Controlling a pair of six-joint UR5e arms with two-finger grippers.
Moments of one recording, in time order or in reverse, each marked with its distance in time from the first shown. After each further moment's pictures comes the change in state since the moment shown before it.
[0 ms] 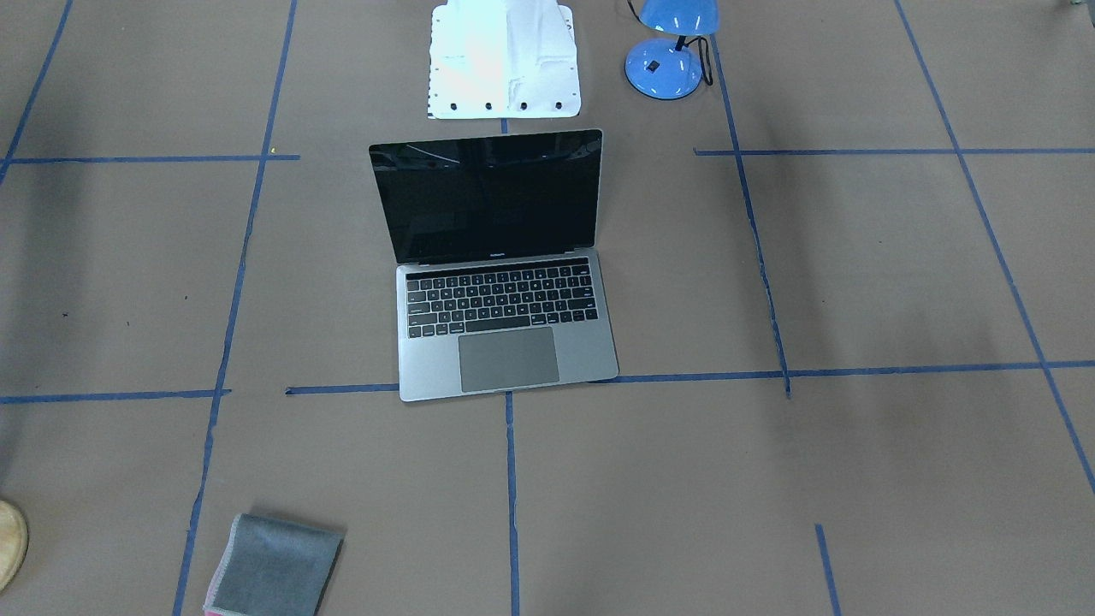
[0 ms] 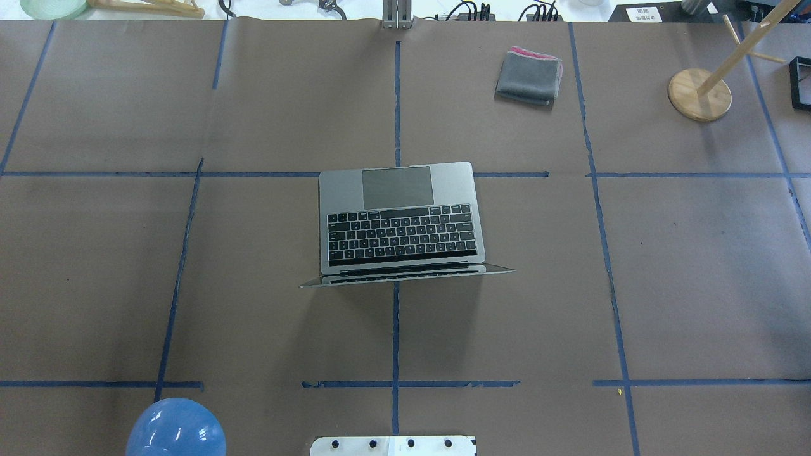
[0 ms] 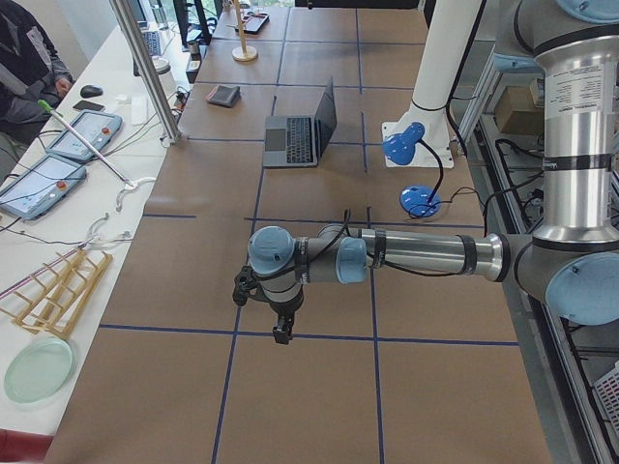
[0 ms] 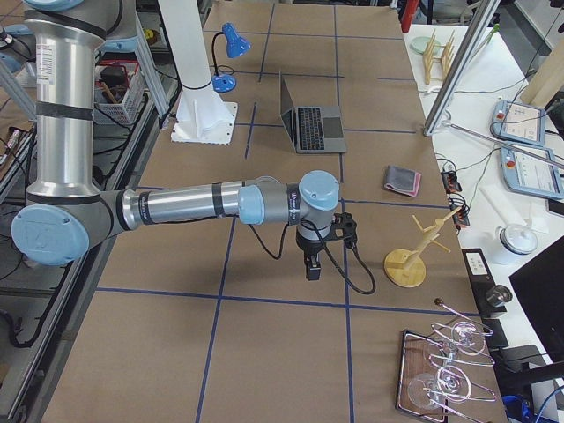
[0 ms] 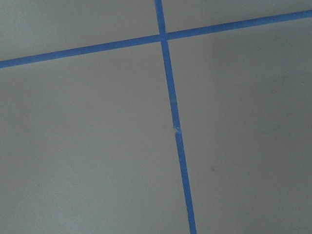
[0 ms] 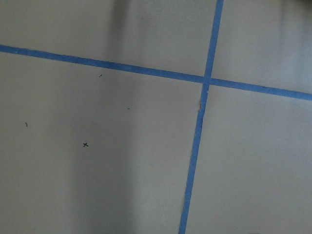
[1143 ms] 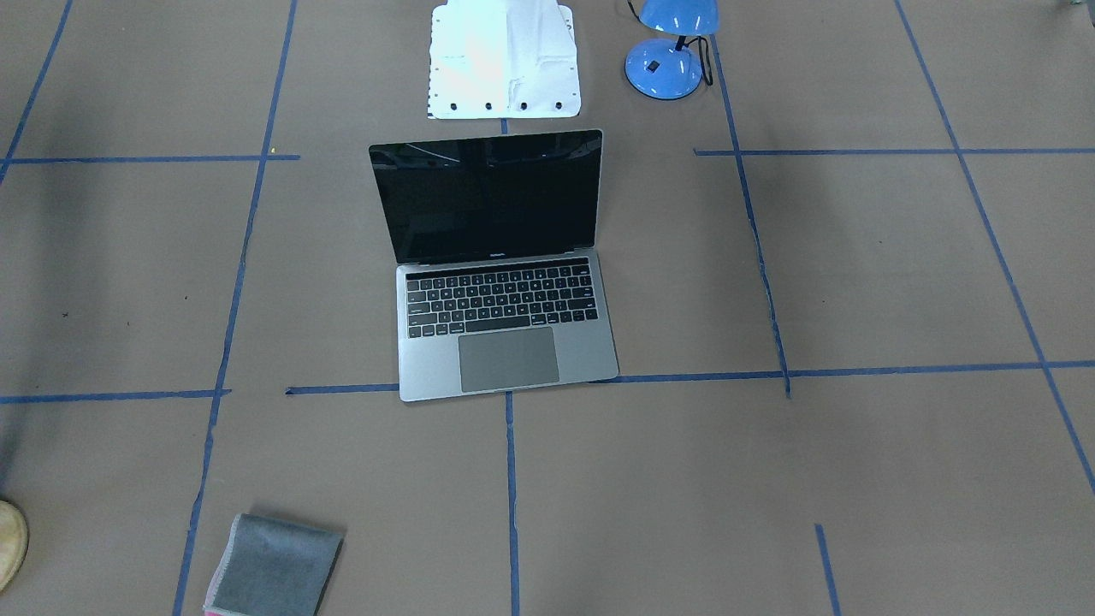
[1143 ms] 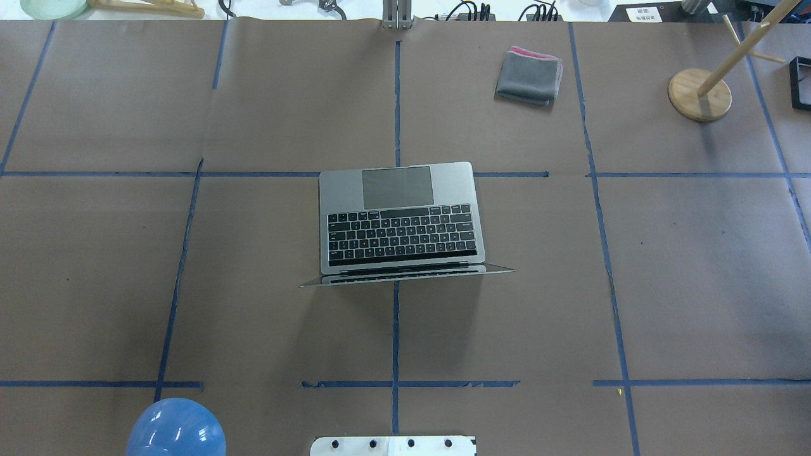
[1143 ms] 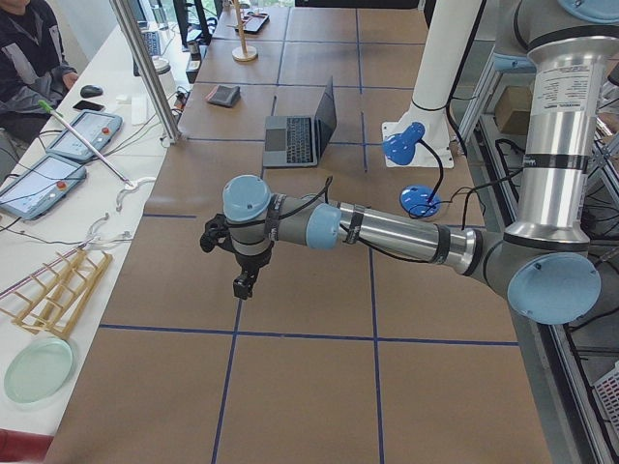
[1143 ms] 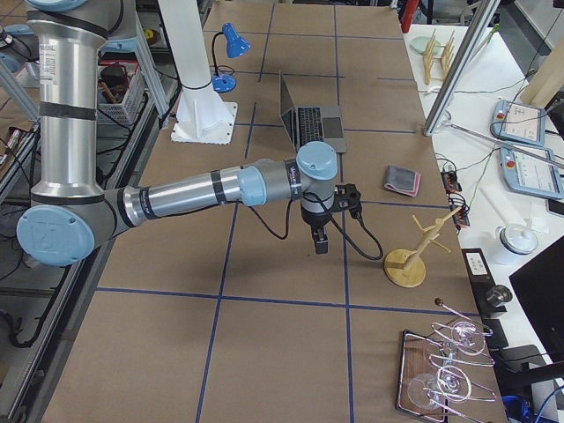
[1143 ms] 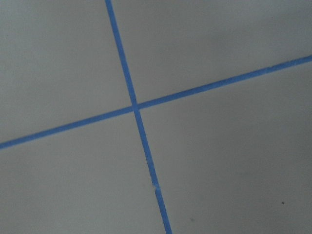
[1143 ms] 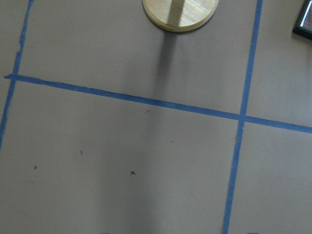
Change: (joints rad) left arm 0.004 -0.140 -0.037 -0.081 -0.053 -0.057; right arm -0.039 0.013 0.104 0.079 0.040 0.147
